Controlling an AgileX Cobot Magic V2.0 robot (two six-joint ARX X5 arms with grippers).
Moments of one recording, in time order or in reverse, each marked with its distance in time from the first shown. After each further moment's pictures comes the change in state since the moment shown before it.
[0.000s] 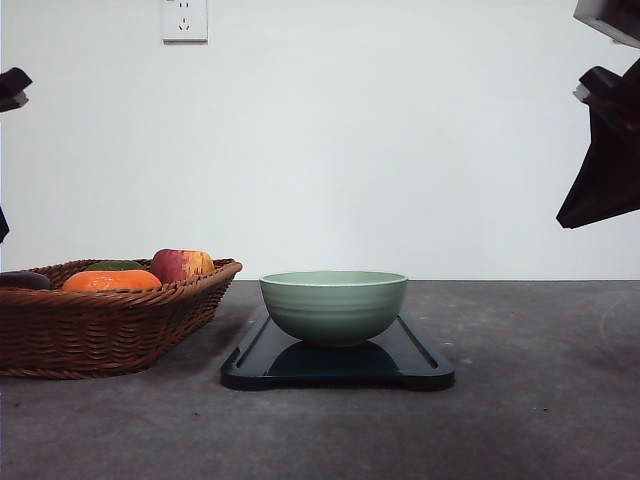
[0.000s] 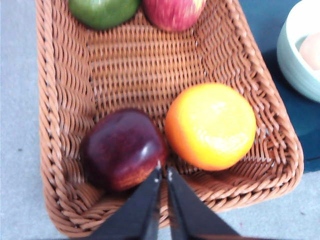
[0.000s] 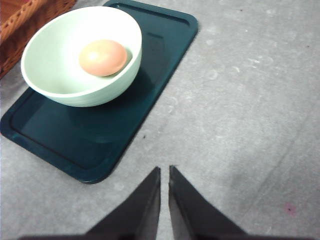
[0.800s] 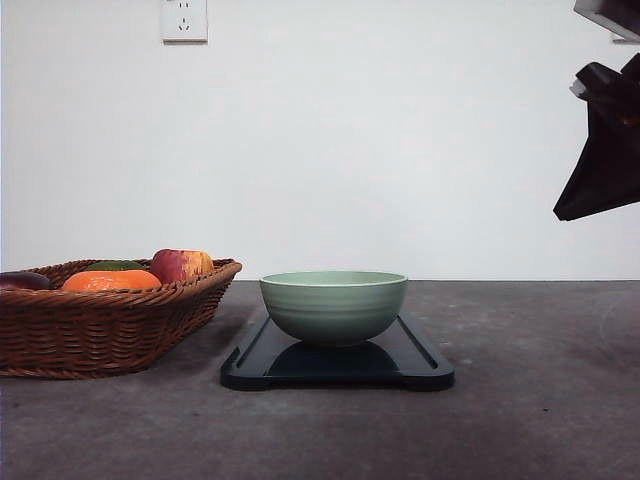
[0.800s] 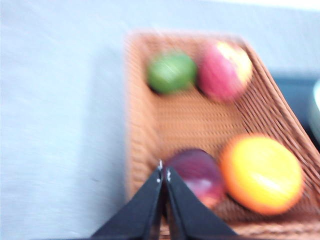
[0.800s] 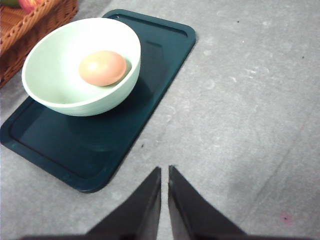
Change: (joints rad) left_arx 0.198 -0.458 -0.286 0.206 -0.011 0.026; right_arx 0.000 0.000 0.000 0.022 0.000 0.000
